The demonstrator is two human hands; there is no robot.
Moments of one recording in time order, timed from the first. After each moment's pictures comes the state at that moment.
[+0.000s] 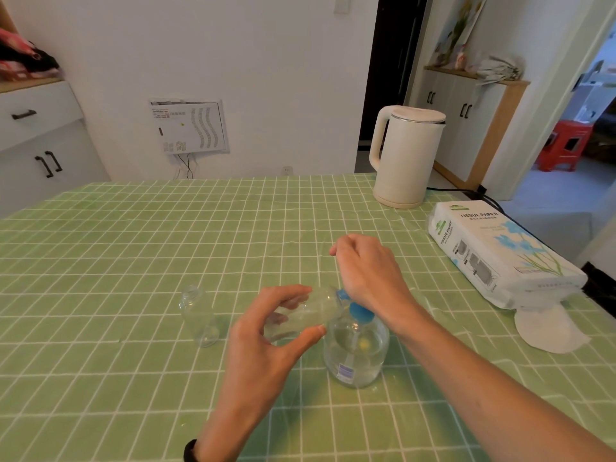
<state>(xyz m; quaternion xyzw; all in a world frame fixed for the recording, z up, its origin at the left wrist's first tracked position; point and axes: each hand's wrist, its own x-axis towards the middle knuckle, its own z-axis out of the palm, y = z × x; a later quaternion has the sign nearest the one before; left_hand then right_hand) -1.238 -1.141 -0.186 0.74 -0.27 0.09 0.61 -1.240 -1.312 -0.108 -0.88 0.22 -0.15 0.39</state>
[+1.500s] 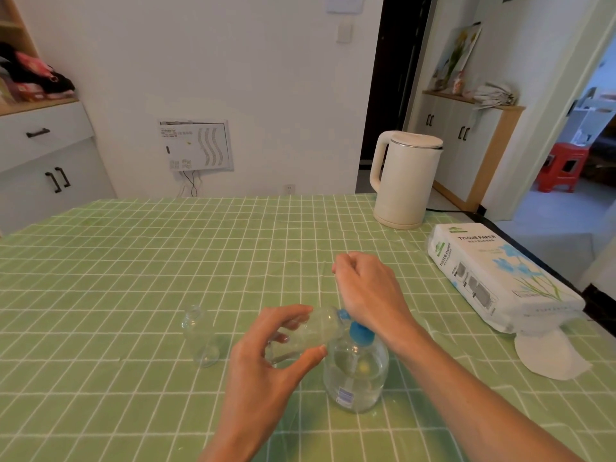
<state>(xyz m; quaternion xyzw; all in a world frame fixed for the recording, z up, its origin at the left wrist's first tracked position) -1.243 -1.141 -0.180 0.74 -0.28 0.10 0.60 -1.236 -1.315 -0.106 -0.89 0.22 -0.16 0.38</state>
